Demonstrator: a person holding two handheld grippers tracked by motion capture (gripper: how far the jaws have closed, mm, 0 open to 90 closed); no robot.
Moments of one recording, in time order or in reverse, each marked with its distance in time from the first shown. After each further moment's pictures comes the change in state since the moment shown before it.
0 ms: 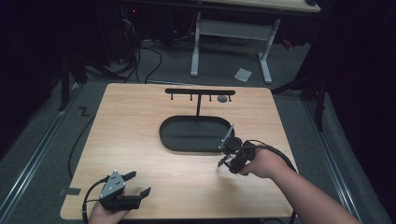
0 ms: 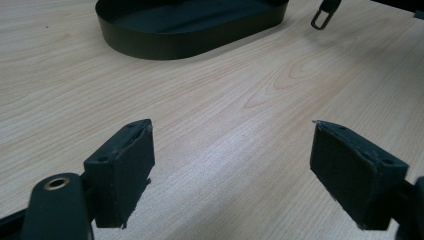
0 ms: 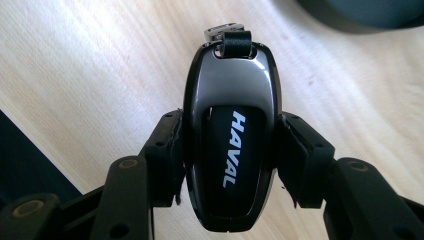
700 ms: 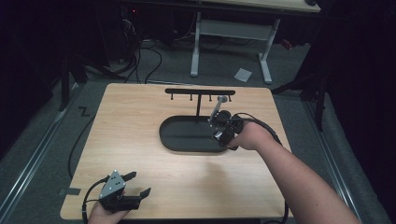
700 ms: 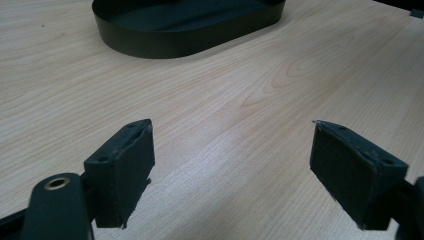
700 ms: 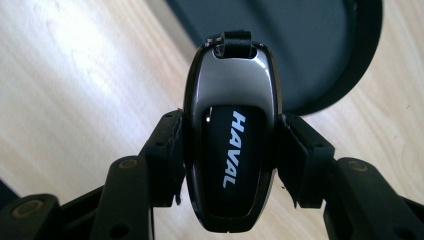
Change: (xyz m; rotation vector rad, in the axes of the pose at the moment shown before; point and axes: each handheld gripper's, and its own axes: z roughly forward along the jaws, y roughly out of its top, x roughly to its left) left arm 0.001 0.000 -0.001 0.006 -0.009 0.002; right arm -0.036 0.065 -0.031 -0.044 -0.043 0.036
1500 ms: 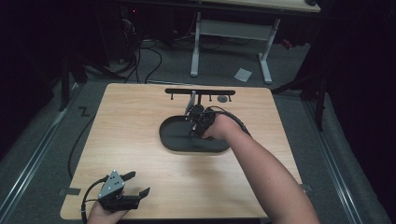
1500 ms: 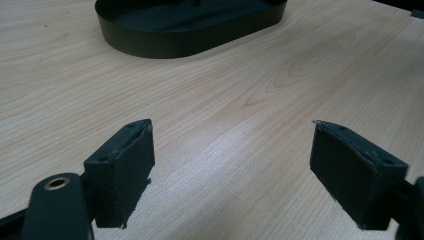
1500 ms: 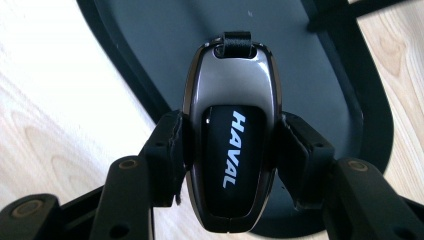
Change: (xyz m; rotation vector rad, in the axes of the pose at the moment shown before) left arm 0.001 -0.001 -0.001 -0.001 0.000 0.002; right arm 0.002 0.082 0.047 -0.030 -0.006 -0.050
